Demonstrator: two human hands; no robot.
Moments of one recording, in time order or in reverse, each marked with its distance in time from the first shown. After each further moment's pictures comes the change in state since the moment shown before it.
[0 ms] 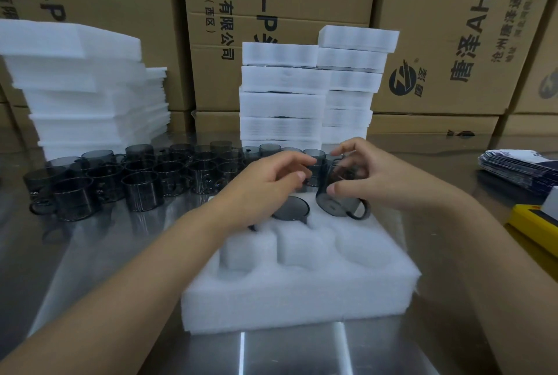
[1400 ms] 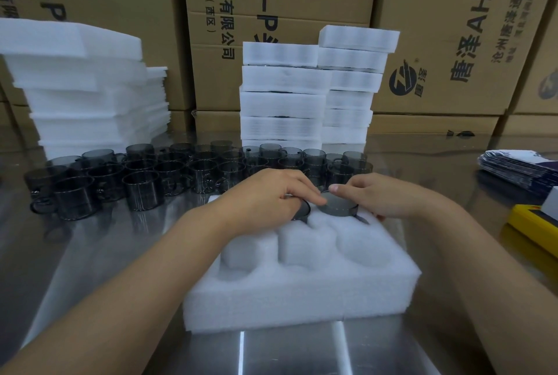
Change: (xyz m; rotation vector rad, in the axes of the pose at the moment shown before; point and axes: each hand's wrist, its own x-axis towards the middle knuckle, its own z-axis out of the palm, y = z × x) left_hand -0.003 0.005 -0.002 0.317 -0.231 0.047; right_hand 0.011 0.020 0.008 -0.378 -0.093 0.288
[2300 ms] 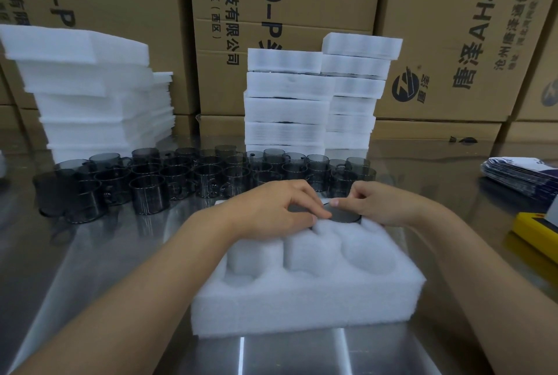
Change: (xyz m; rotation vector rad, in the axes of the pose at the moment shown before) left_hand 0.000 -0.004 0.000 -0.037 -0.118 -0.033; right_hand 0.014 0.006 0.007 0.075 0.002 -0.020
